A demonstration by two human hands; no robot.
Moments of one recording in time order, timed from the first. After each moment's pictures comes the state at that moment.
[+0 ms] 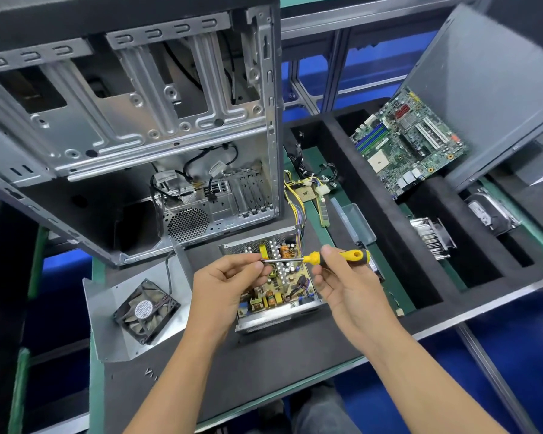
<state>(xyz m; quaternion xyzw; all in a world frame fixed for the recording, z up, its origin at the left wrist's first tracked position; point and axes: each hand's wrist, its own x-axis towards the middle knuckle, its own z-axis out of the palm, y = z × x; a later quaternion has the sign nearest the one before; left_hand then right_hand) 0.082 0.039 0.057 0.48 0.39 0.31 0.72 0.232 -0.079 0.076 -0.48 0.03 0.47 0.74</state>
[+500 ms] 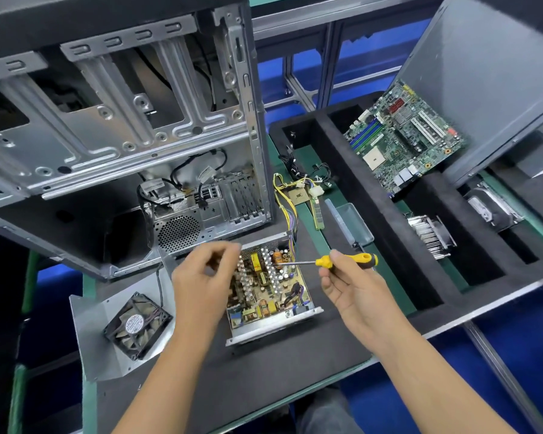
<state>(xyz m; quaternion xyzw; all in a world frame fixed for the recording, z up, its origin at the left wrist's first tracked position) 0.095 0.061 0.062 0.73 0.41 0.37 0.40 0.263 -0.086 0.057 -0.47 0.07 0.49 0.73</state>
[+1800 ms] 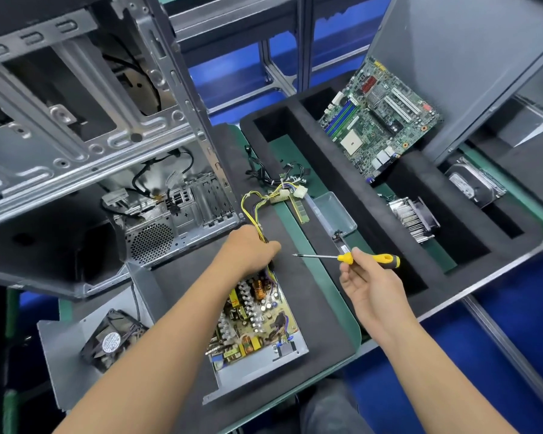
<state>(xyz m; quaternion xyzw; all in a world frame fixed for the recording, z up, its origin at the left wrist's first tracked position) 0.216 0.080 0.042 0.81 0.45 -0.12 0.35 0.307 -0.122 0.020 -0.49 0.18 0.39 0.76</state>
